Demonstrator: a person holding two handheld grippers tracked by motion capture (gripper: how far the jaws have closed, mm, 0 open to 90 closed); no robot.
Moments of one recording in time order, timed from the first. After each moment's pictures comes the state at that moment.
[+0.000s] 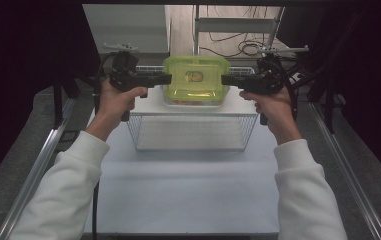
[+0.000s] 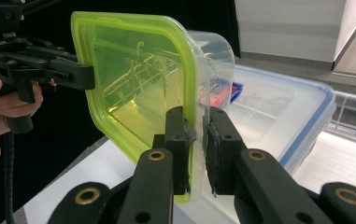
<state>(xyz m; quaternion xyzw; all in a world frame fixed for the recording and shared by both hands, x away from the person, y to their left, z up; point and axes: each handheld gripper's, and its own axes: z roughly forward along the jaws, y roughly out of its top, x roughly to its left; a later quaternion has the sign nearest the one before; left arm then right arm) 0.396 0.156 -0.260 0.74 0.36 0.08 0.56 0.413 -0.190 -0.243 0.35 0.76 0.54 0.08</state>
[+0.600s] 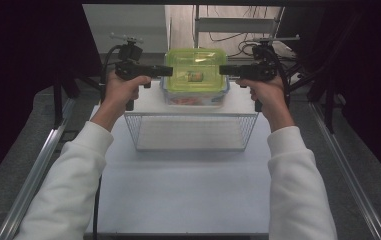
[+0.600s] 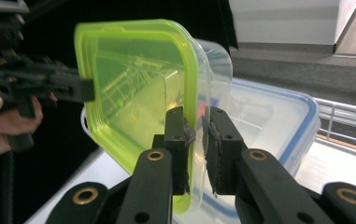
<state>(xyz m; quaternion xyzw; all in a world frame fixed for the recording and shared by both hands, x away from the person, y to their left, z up) 0.438 0.158 -0.266 0.73 0.40 0.04 0.55 0.457 -0.186 -0.246 0.39 0.75 0.53 0.05</state>
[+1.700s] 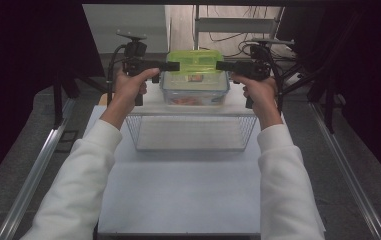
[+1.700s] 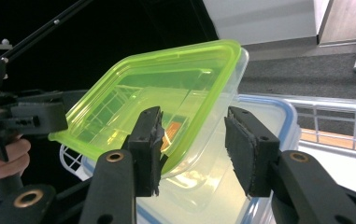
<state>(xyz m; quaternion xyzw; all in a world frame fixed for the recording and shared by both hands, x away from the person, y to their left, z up) 0.459 0.149 -0.274 0.69 0.45 0.03 0.56 0.481 -0.182 -0.264 0.46 0.70 0.55 0.05</state>
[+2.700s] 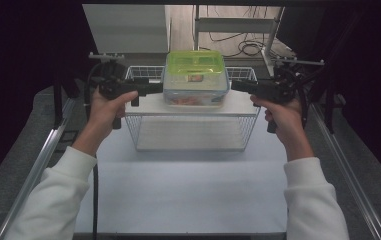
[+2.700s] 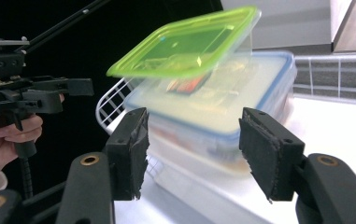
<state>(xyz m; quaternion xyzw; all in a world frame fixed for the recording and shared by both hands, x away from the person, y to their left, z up) 0.376 0.183 -0.287 0.72 0.40 0.05 0.57 0.406 -0.228 -0.266 0.41 0.71 0.57 0.05</state>
